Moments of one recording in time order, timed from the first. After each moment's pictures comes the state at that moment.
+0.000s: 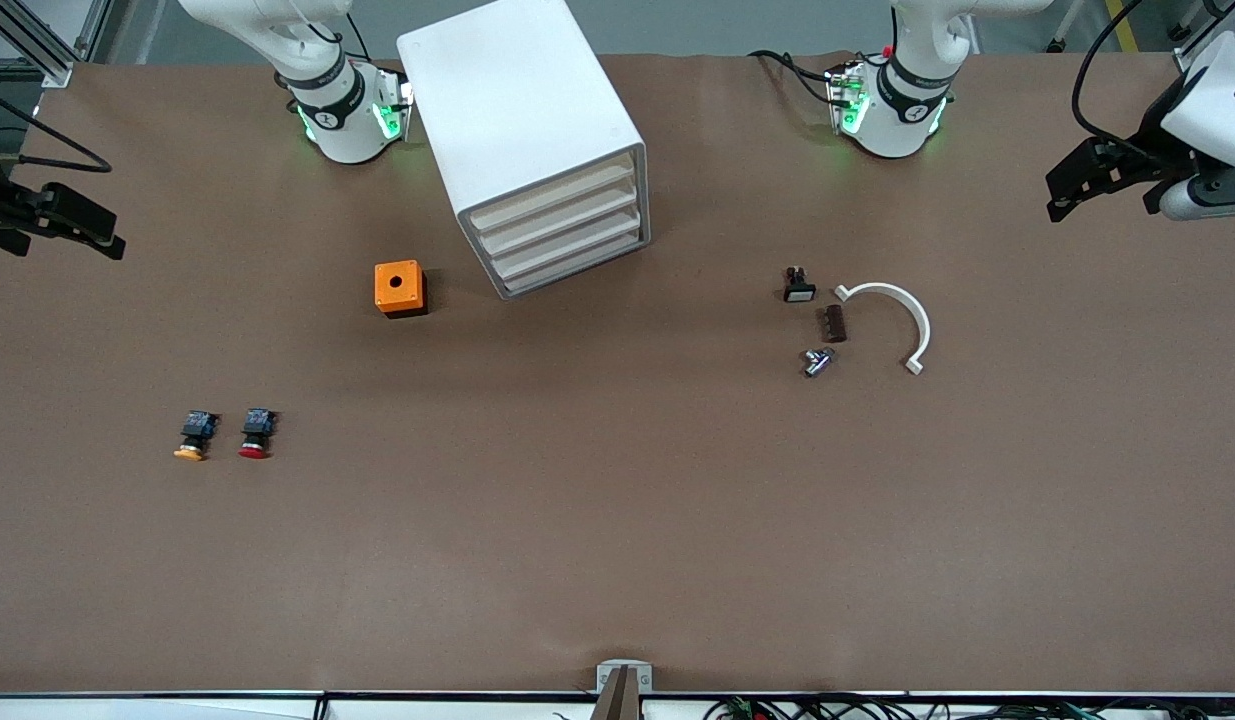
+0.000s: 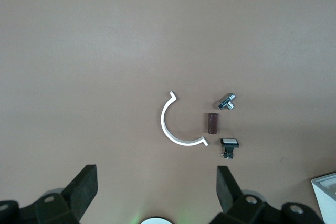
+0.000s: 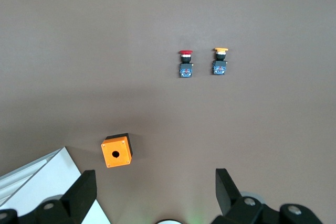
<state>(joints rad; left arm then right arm) -0.09 -0.12 -0.05 -1.63 0.05 1.50 -0.17 0.06 0.04 -0.06 -1.42 -0.02 1.39 0.04</state>
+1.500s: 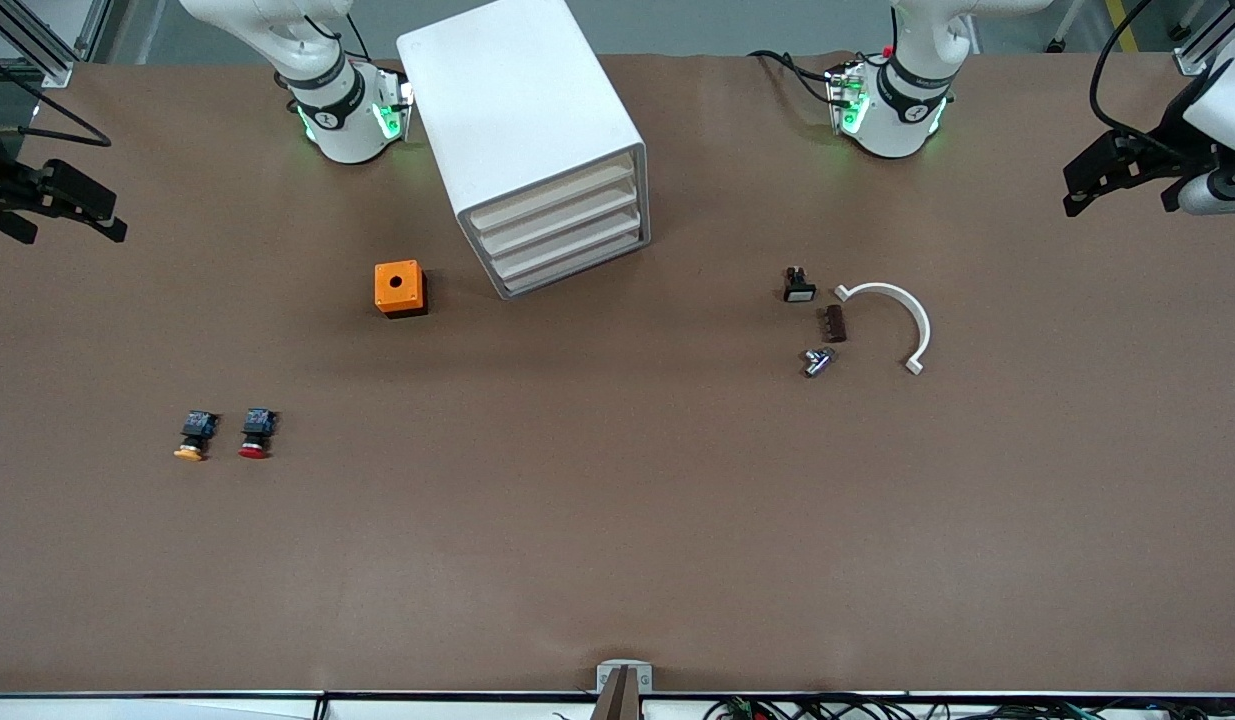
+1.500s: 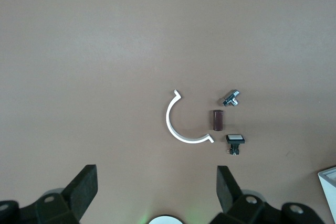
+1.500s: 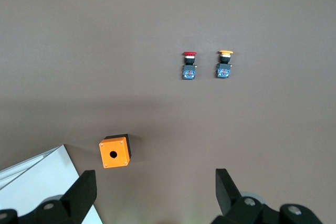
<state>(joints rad) -0.07 -0.12 -0.04 -1.61 0.05 1.48 -0.11 0.03 -0.10 -0.07 -1.62 0.01 1.52 -0.04</state>
